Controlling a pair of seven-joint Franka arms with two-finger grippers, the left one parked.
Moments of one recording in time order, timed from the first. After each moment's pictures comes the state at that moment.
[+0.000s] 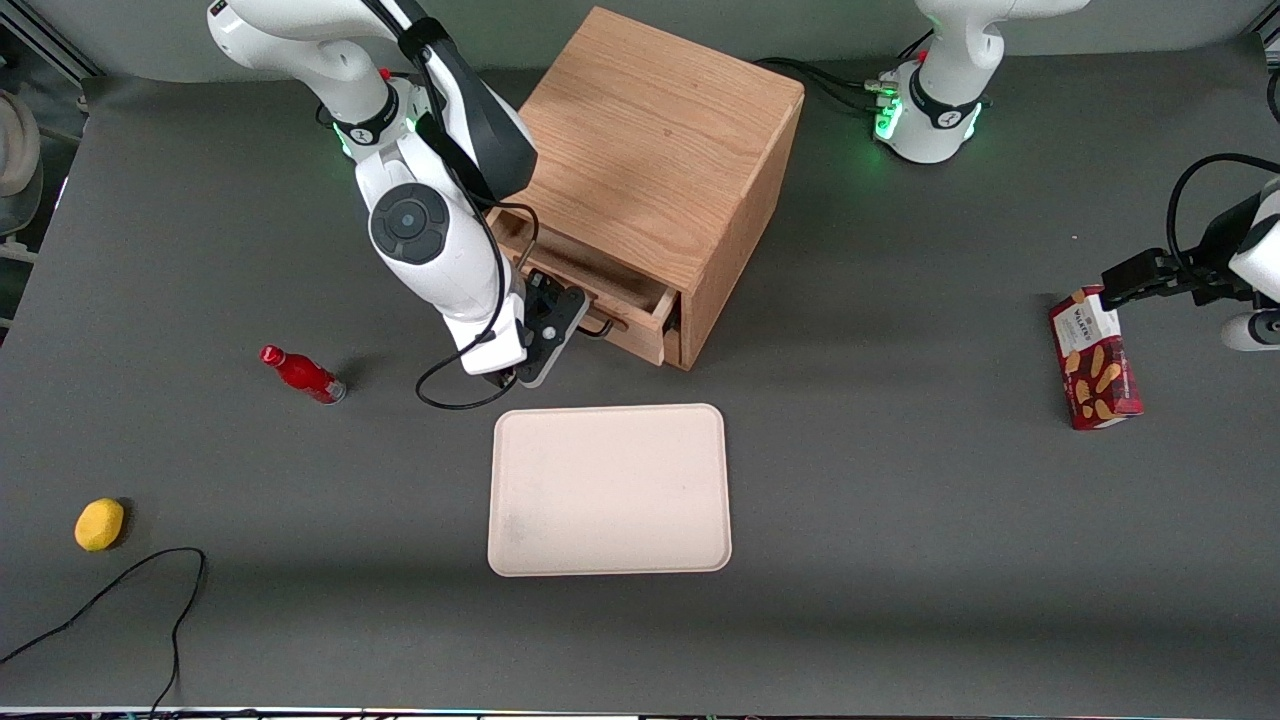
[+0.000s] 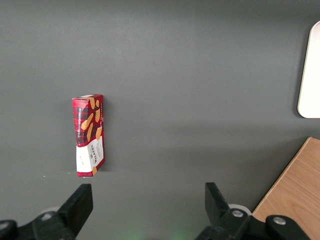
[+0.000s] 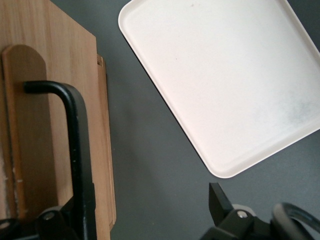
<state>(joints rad) 0.63 0.33 -0.08 -1.72 0.16 2.04 -0.52</state>
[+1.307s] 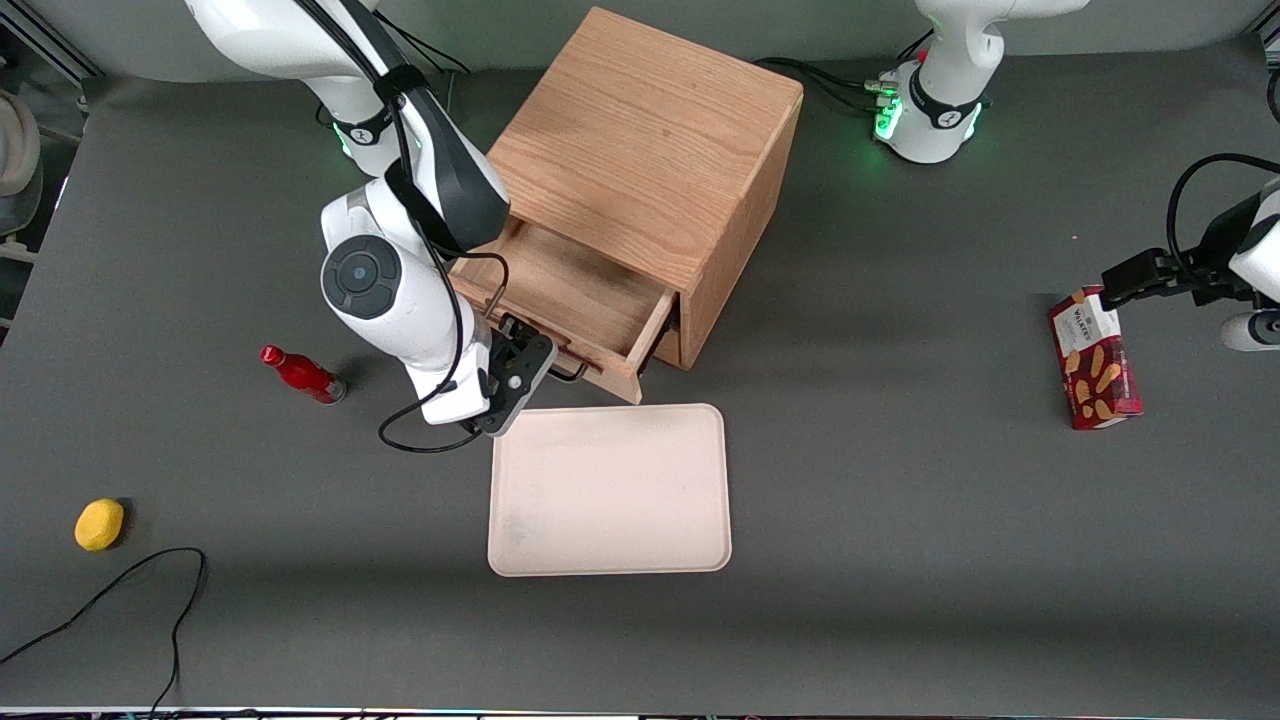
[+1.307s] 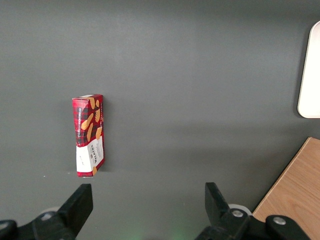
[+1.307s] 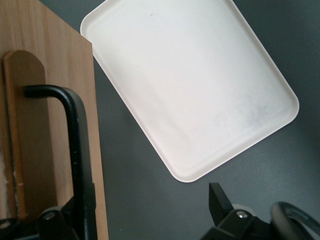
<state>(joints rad) 0.55 0.41 -0.08 -1.61 0.16 2.04 -0.58</state>
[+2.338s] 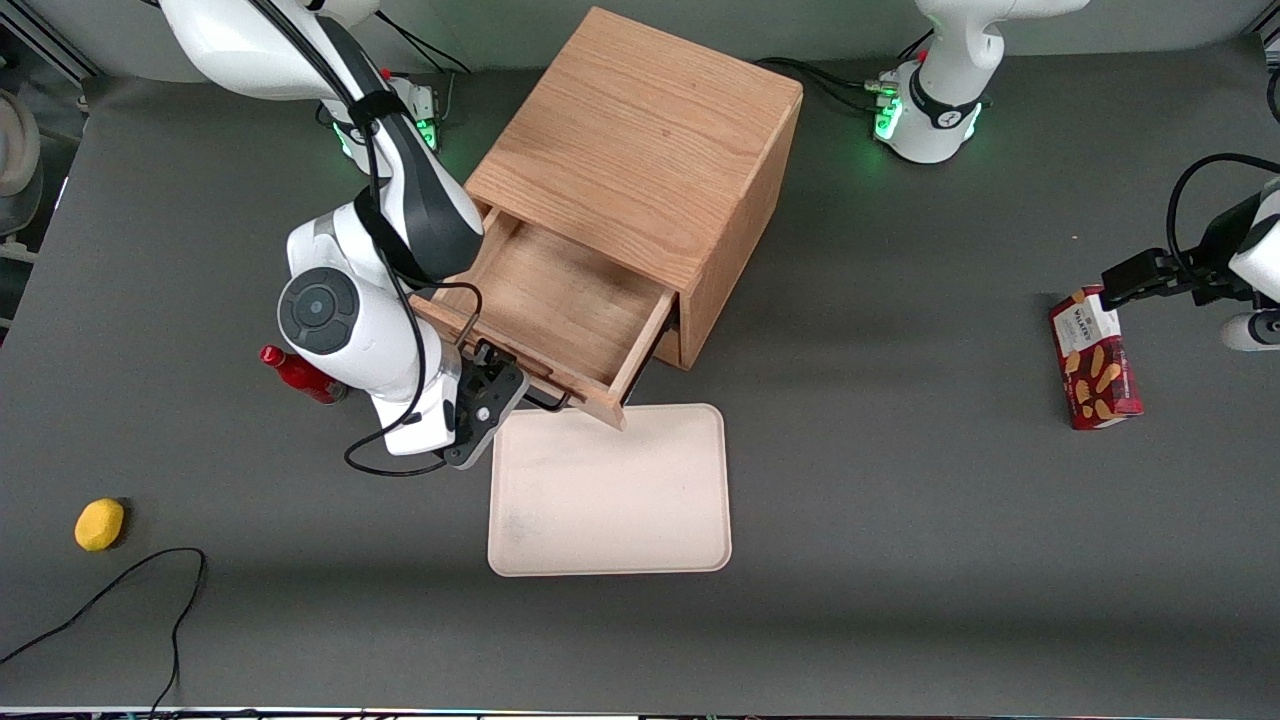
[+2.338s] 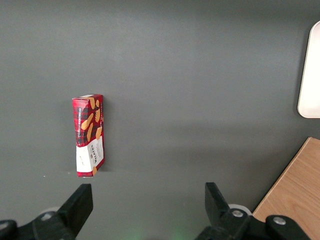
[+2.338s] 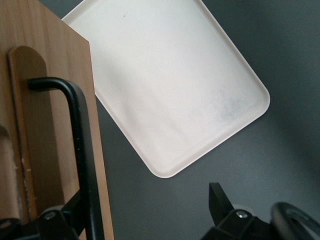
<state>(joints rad) 0.49 0.46 -0.08 -1.52 0.16 2.00 -0.59</state>
